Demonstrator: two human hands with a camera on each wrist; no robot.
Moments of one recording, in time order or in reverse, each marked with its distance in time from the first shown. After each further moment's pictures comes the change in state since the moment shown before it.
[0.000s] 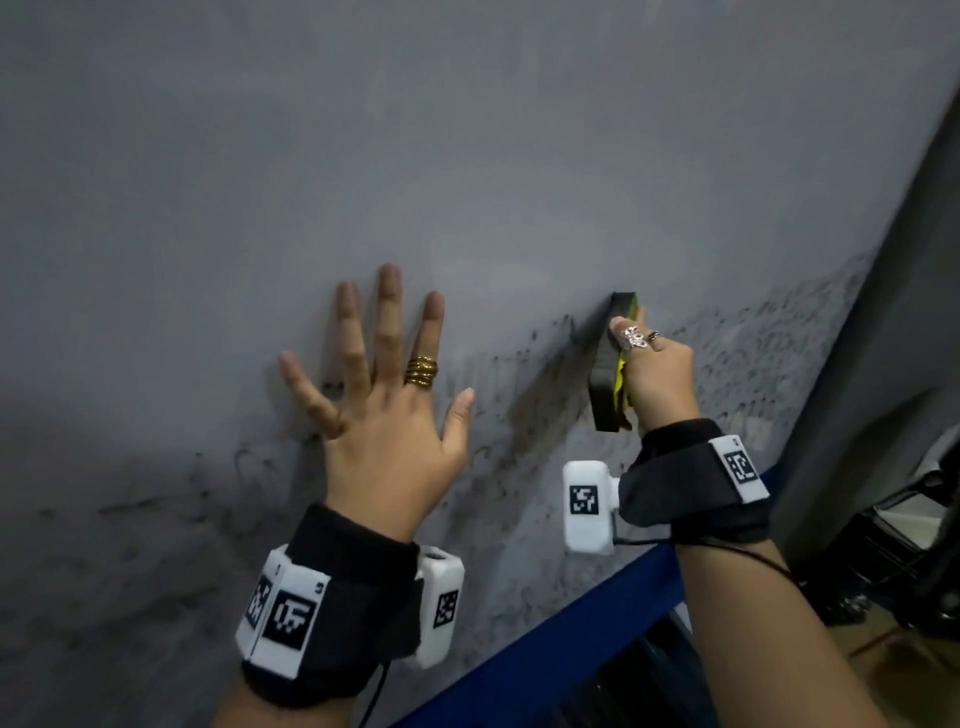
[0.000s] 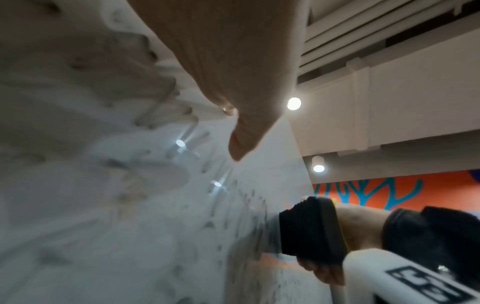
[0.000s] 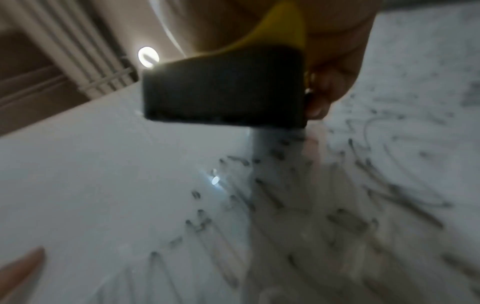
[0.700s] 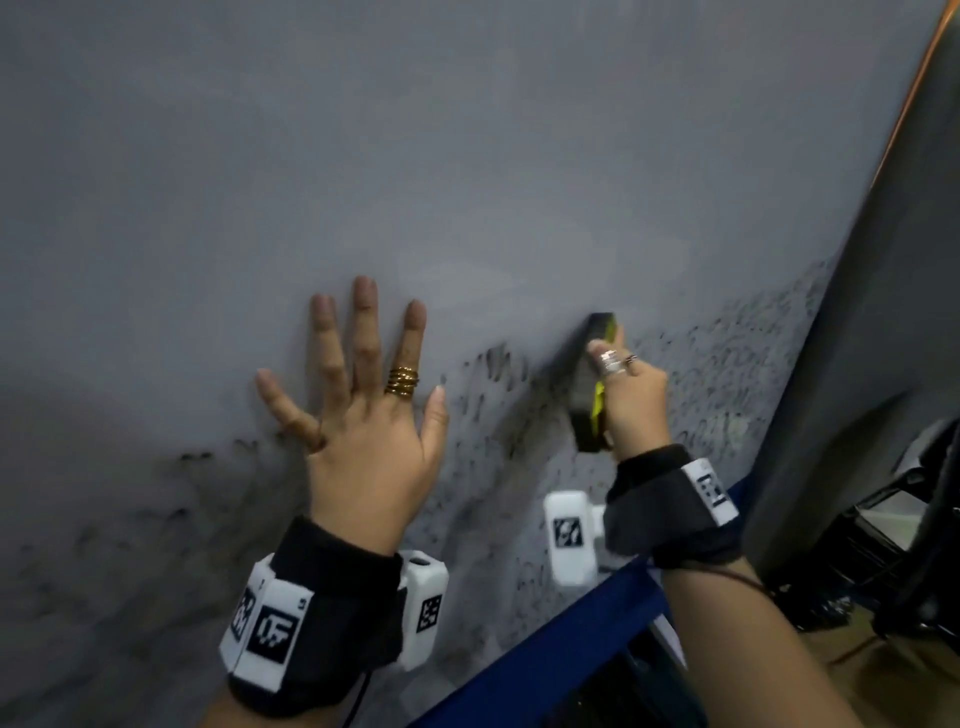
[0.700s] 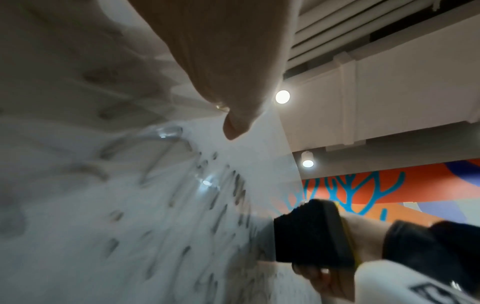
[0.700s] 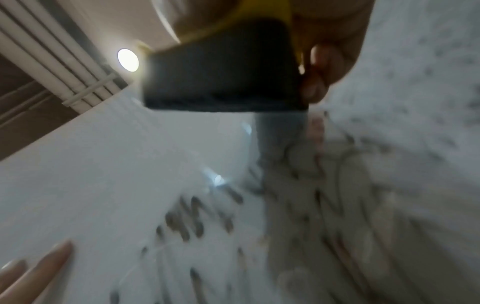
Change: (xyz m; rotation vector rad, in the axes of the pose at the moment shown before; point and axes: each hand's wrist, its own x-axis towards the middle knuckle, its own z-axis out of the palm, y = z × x) left_hand 0.038 0.065 0.025 -0.022 0.070 -0.004; right_hand 0.054 0.017 -0.037 -0.023 0.011 0.033
